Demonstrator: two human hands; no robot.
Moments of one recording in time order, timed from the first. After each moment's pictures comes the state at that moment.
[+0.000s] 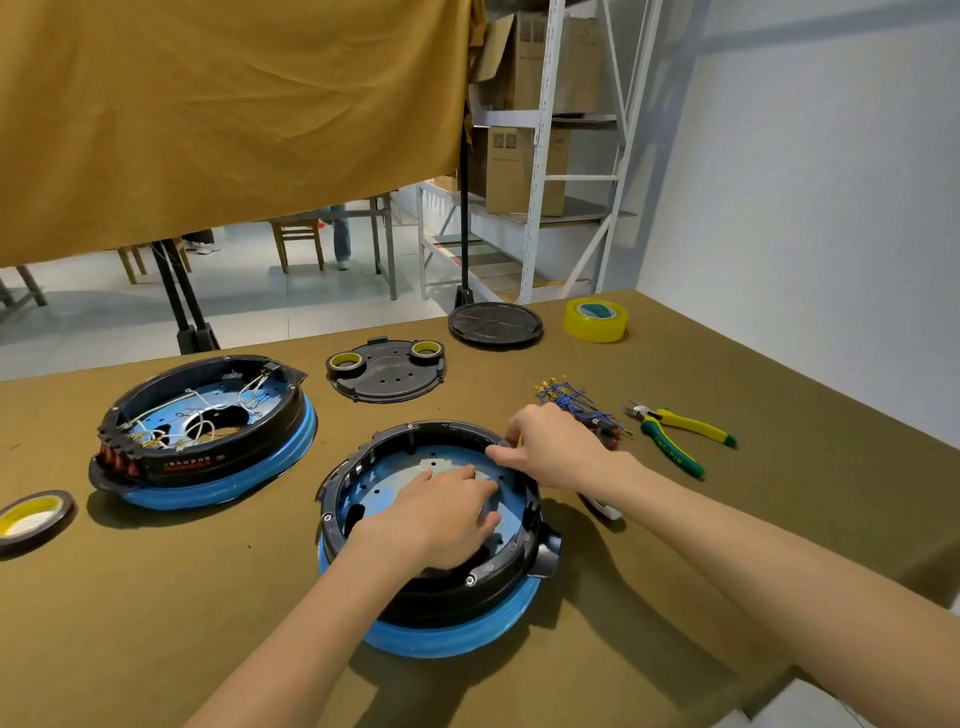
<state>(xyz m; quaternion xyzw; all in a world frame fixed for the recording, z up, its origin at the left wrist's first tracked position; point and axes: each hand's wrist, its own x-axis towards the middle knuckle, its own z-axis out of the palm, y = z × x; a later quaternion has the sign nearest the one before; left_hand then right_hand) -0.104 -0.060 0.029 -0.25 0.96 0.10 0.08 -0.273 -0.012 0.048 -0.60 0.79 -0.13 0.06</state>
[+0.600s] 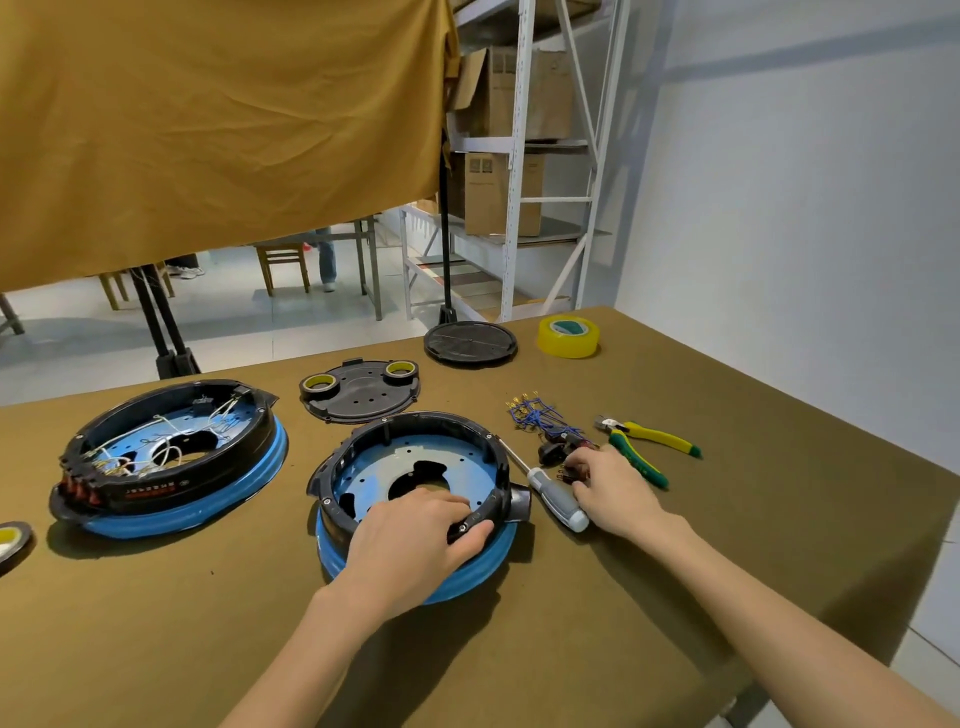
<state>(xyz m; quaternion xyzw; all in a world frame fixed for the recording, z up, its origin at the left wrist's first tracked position) -0.104 -0.045 0.000 -0.27 0.95 0.01 -0.13 -0.363 0.057 -0.010 -0.46 0.87 -0.17 0.03</state>
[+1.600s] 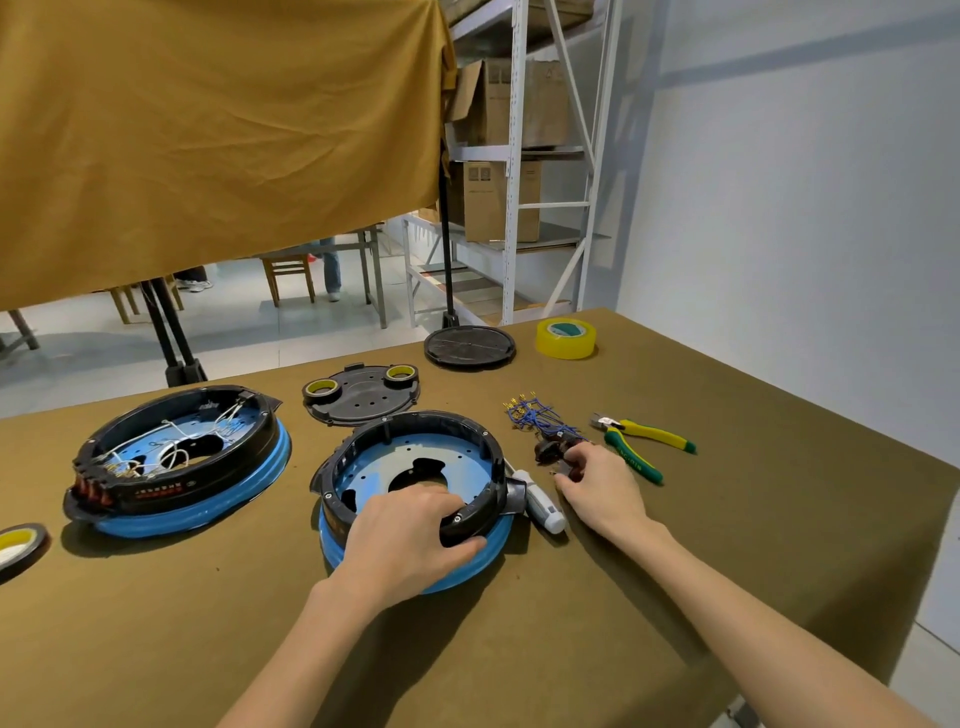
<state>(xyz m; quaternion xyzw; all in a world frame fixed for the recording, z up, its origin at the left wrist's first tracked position) -0.100 -0.044 0.002 -0.24 0.95 -0.01 -0.18 -0.352 0.057 -0.018 -0.42 0.85 -0.31 -0.01</state>
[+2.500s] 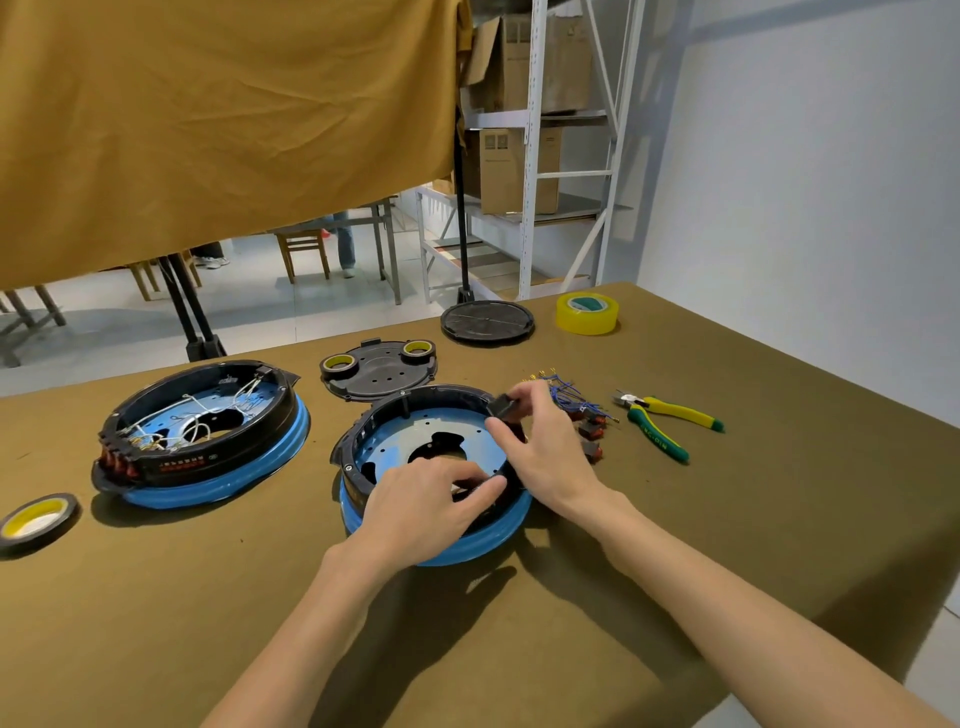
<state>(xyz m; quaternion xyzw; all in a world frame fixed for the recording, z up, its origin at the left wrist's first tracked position) -0.101 -0.050 0.006 -0.28 0.93 0.13 -0.19 -0.278 0.012 0.004 -0.53 0.69 -0.49 0.02</state>
